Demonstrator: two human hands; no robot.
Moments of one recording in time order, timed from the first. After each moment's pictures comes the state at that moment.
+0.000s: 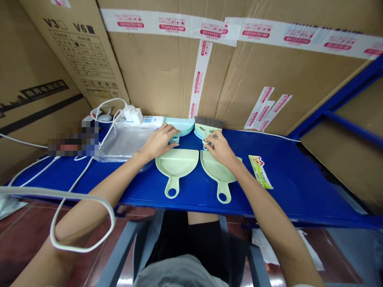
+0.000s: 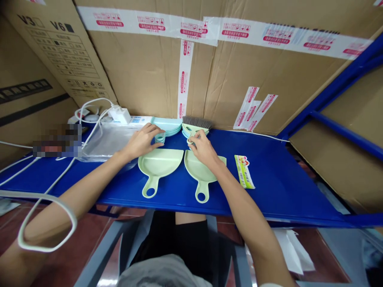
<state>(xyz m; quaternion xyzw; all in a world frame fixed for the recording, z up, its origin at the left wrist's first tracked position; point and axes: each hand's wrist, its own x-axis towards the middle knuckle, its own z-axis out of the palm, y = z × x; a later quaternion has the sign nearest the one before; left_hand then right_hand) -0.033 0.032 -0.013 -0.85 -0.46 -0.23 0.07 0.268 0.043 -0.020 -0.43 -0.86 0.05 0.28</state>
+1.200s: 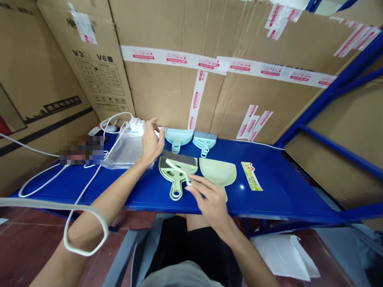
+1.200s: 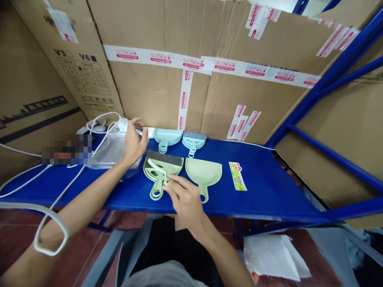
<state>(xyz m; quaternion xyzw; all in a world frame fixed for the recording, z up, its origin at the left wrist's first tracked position) -0.043 0.036 -0.005 -0.62 -0.49 -0.61 0.08 0.202 -0.141 -0.007 -0.33 -0.80 0.05 0.50</state>
